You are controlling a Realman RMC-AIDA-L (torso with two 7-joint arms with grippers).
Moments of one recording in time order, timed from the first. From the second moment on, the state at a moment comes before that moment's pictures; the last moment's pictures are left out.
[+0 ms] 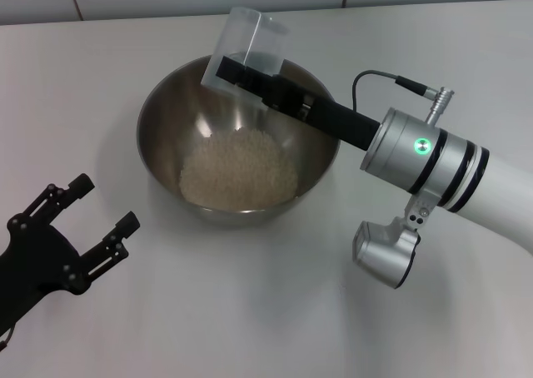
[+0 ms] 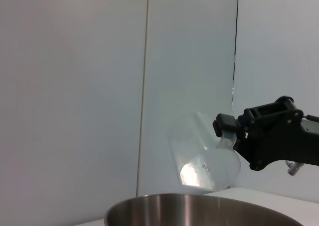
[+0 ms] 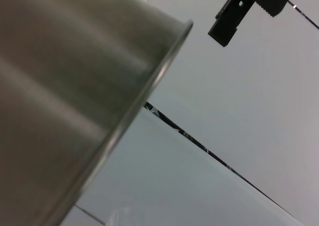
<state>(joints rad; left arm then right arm) -0.19 -2.06 0.81 0.20 1.40 1.65 -0.56 0.76 2.09 -0.01 0.17 -2.10 -1.38 -1.80</state>
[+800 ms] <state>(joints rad) -0.19 -2.06 0.81 0.20 1.40 1.66 -0.56 0.70 2.09 0.20 0.30 -2.10 -1.38 -1.07</state>
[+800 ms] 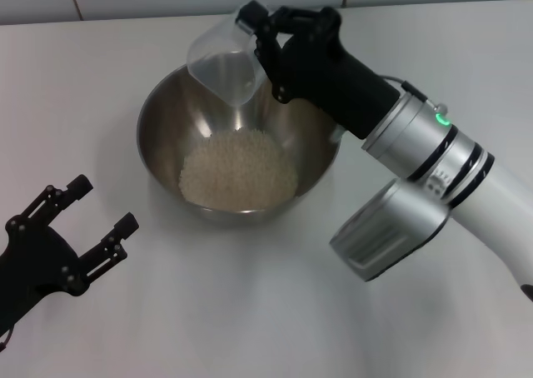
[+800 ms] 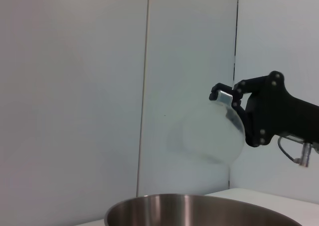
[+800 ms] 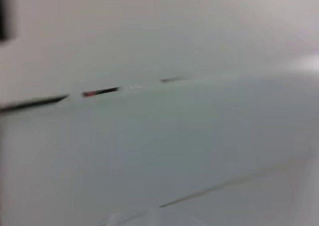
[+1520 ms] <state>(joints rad) -0.19 -2.06 0.81 0.20 1.39 1.67 -0.56 0.65 2.08 0.29 0.31 -2.10 -1.23 0.13</state>
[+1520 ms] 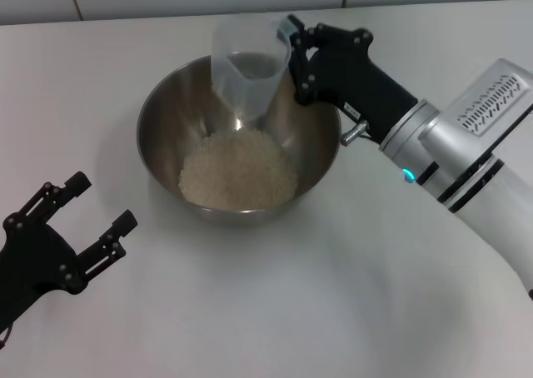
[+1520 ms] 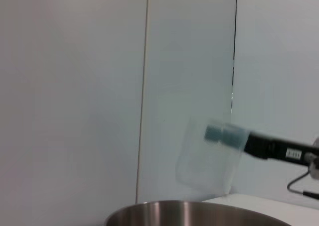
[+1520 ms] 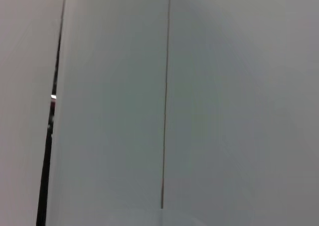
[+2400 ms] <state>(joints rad) -0.19 -2.06 0.81 0.20 1.39 1.69 -0.56 0.58 2.08 0.53 0.24 -2.11 -1.24 0.10</state>
